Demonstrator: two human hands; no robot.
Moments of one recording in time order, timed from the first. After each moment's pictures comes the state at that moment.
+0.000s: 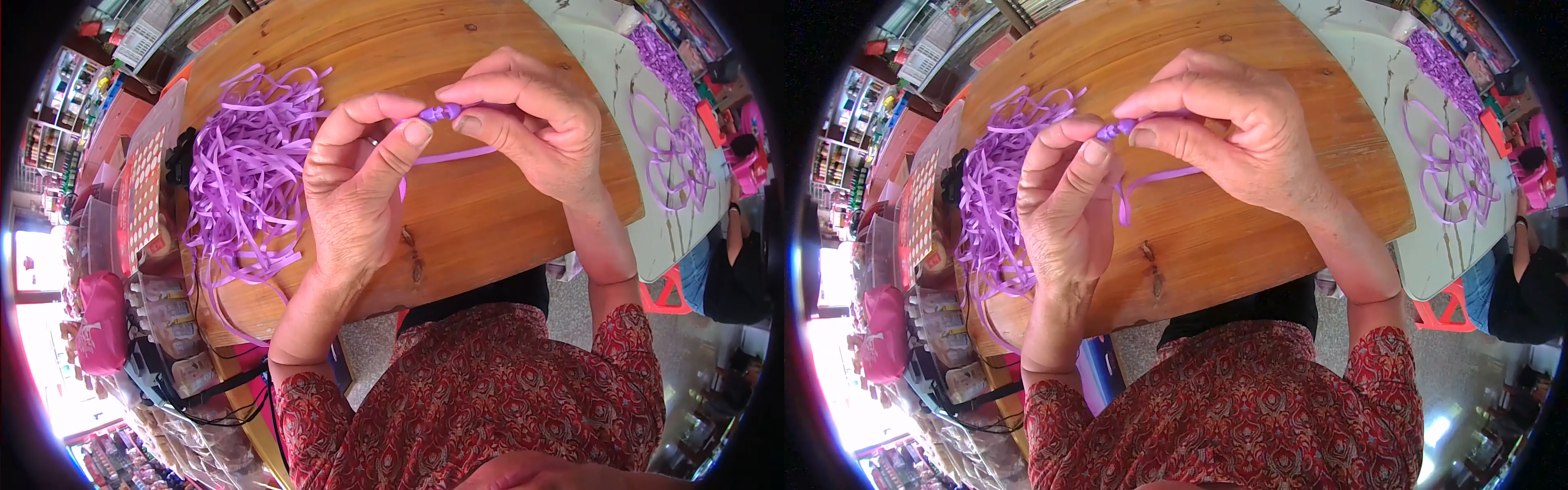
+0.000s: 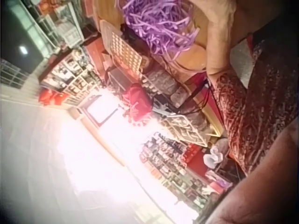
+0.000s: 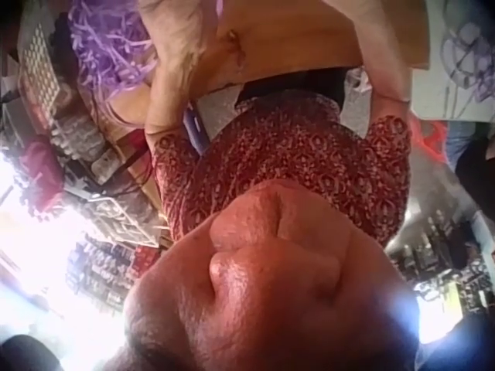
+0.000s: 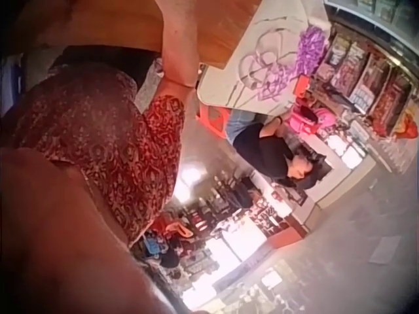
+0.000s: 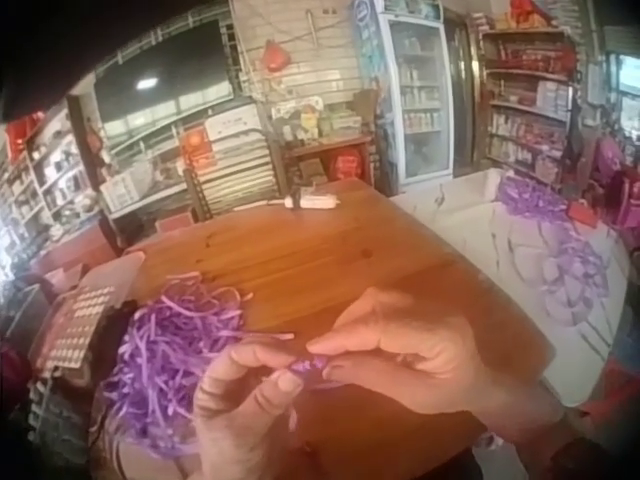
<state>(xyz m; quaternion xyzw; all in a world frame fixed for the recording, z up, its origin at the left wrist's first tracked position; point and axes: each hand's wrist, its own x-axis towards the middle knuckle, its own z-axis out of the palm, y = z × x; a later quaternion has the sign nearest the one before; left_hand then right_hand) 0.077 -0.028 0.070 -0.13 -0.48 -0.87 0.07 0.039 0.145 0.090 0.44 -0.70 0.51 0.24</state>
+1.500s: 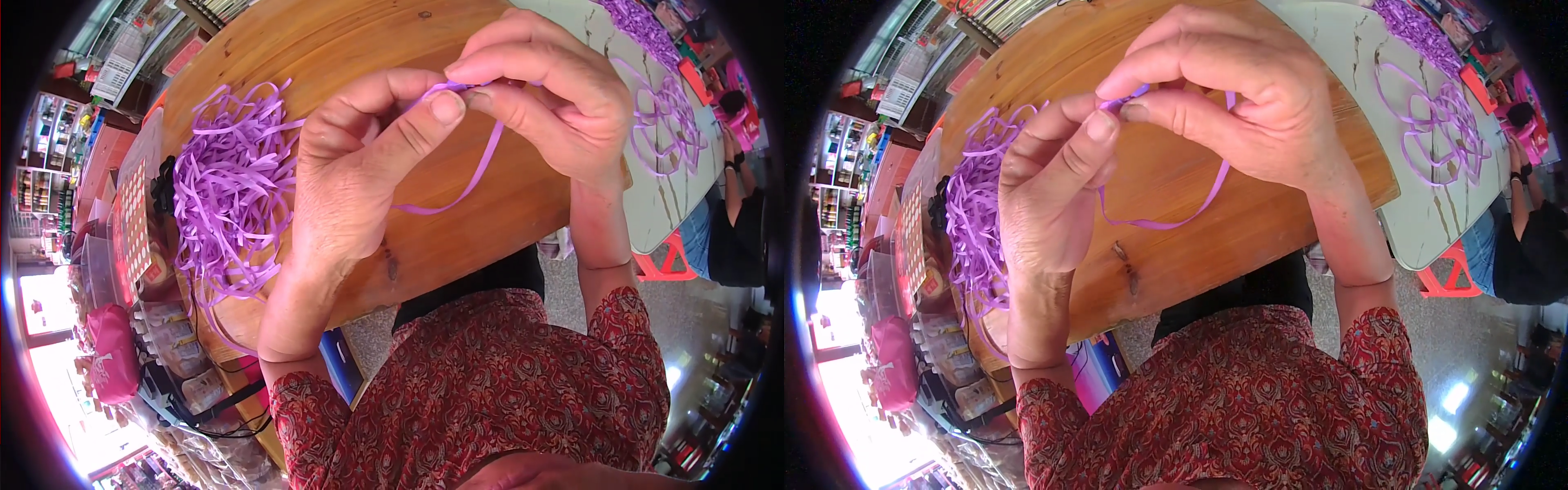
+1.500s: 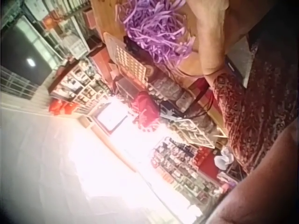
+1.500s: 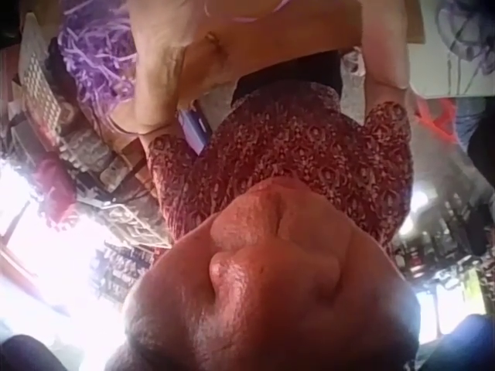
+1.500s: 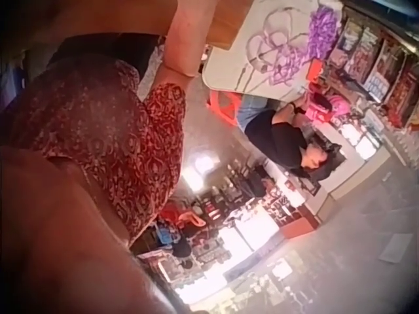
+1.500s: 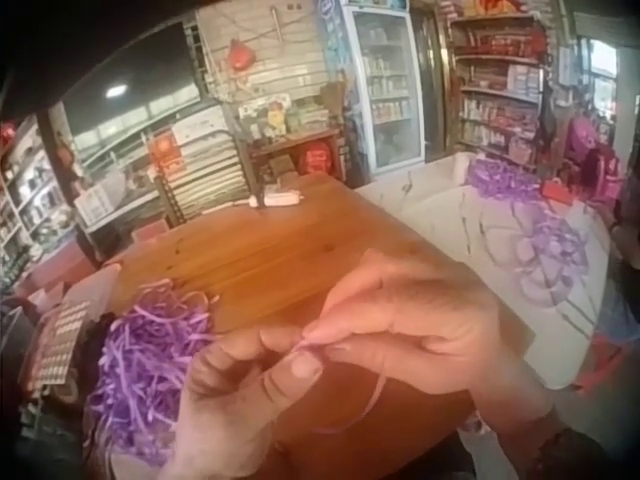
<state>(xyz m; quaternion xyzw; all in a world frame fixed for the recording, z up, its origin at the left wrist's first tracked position) 0.072 0.012 0.100 -0.17 -0.58 -0.80 -0.06 0.061 0.190 0.122 0.41 -0.74 0.44 0.30</state>
